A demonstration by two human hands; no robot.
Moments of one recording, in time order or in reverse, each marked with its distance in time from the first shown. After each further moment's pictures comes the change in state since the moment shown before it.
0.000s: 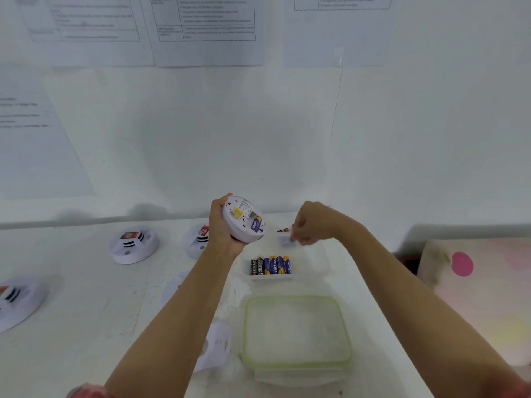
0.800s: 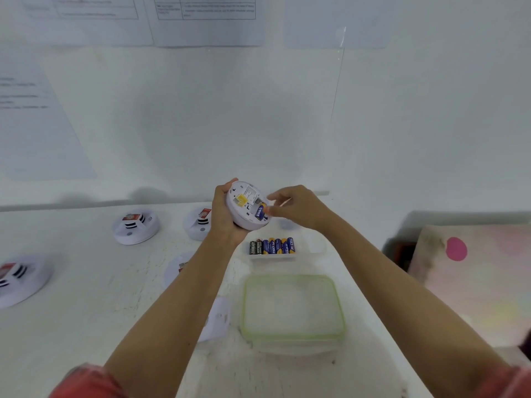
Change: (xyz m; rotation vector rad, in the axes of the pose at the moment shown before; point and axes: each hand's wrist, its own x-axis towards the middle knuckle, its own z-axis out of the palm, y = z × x) left_hand -0.017 -0.006 0.004 -0.030 -0.079 -0.010; right_hand -0.006 -0.017 0.023 0.327 0.206 -0.094
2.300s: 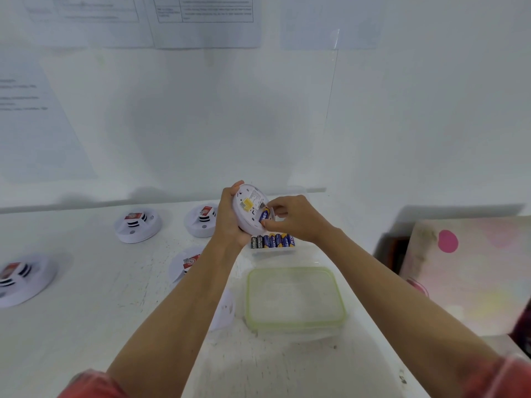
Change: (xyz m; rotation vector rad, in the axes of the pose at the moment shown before) left_hand -0.022 -0.009 0.007 0.029 0.040 0.053; right_hand -0.027 -0.001 0.023 -0.020 0.056 -0.133
